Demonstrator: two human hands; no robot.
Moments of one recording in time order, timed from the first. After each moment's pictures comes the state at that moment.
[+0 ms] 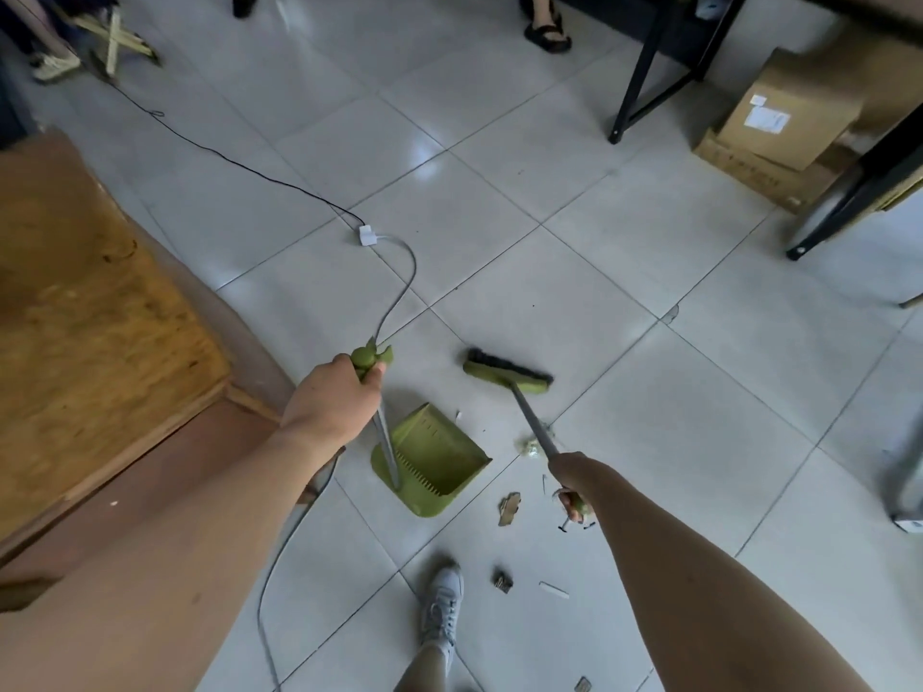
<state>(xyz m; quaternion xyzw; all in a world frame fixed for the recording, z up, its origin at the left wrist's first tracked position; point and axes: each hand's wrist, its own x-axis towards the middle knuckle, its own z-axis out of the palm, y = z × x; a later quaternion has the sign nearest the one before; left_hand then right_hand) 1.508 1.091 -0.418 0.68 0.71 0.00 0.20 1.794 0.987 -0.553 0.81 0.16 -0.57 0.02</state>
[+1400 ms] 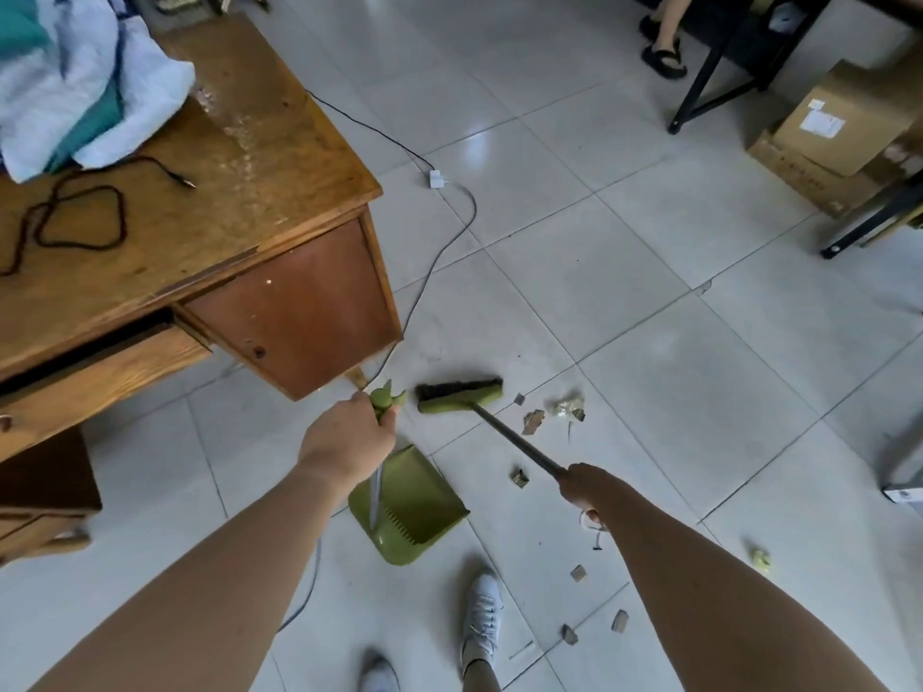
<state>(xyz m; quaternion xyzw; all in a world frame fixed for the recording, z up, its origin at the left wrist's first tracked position) 1.358 0.757 -0.430 0.64 0.74 -0.03 0.20 1.662 0.715 -0.512 0.76 0.45 -0.40 0.24</state>
